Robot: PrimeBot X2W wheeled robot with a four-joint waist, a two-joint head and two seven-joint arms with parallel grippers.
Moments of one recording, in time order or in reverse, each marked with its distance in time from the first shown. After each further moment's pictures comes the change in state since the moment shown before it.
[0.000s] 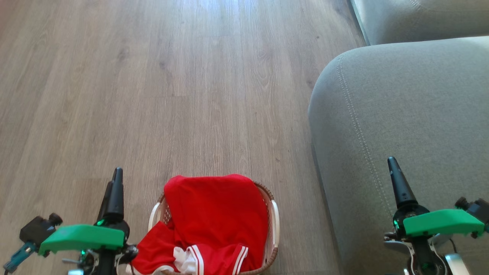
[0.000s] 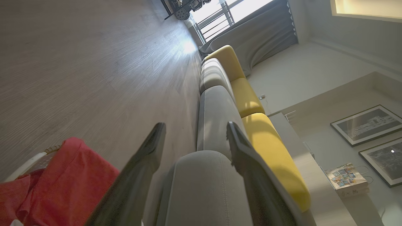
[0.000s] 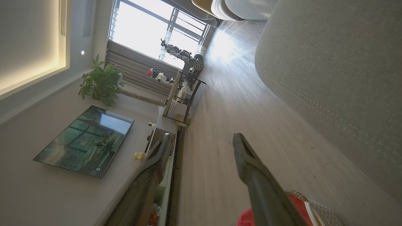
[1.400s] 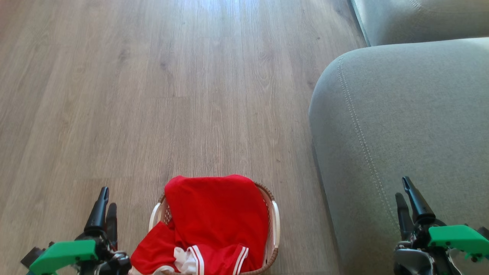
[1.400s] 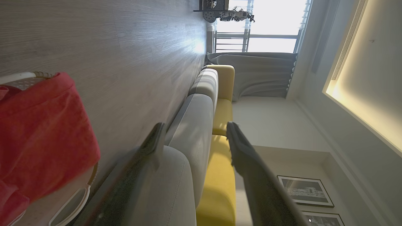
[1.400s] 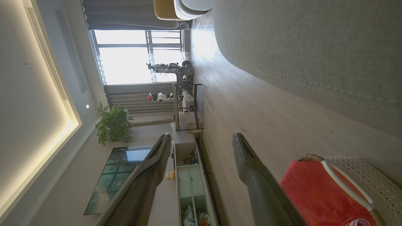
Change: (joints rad) left arm 0.001 -0.009 0.071 0.131 -0.491 0.000 0.118; right arm 0.005 0.005 -0.094 0.140 0.378 0.000 0.123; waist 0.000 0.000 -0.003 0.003
